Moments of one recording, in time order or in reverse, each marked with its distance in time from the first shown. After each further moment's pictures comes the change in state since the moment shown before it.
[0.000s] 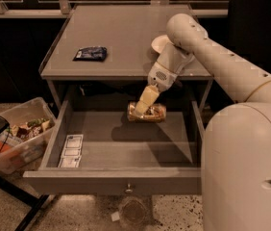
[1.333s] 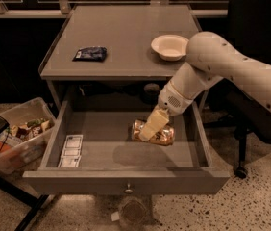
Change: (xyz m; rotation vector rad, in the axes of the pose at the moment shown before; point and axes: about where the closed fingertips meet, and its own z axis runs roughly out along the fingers) arm 0.051 0.072 0.007 0.160 -0.124 -0.035
